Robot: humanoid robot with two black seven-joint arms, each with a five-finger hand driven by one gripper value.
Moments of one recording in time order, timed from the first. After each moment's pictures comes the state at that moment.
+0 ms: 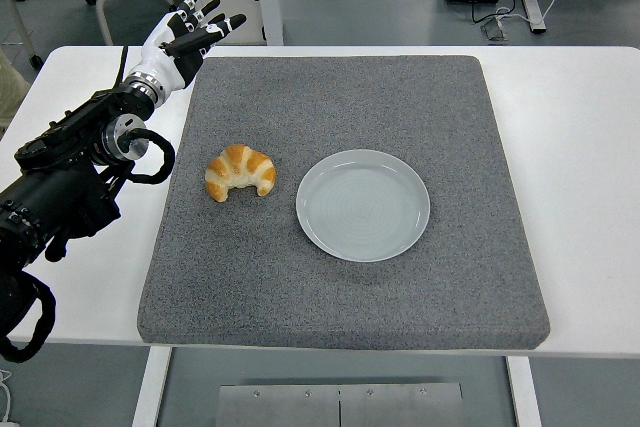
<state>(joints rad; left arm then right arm) -1.06 0.10 -0.53 -0.33 0.06 -0.19 -0.24 -0.12 0.00 0.00 0.15 -0.10 0.02 0.41</state>
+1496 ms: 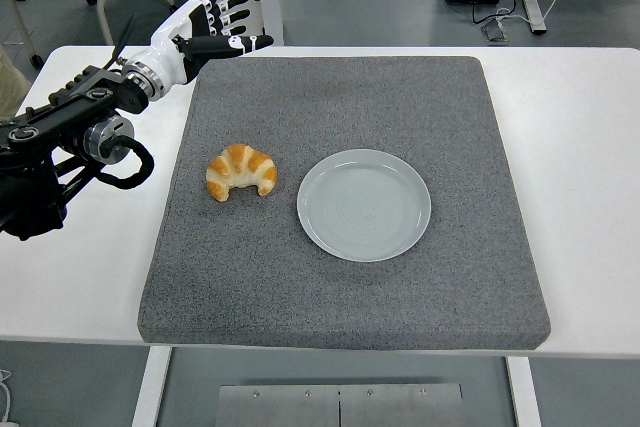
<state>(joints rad) -1.07 0.39 -0.33 -0.88 0.30 0.03 -0.25 -0.12 0.00 0.00 0.15 -0.10 0.02 0.41</state>
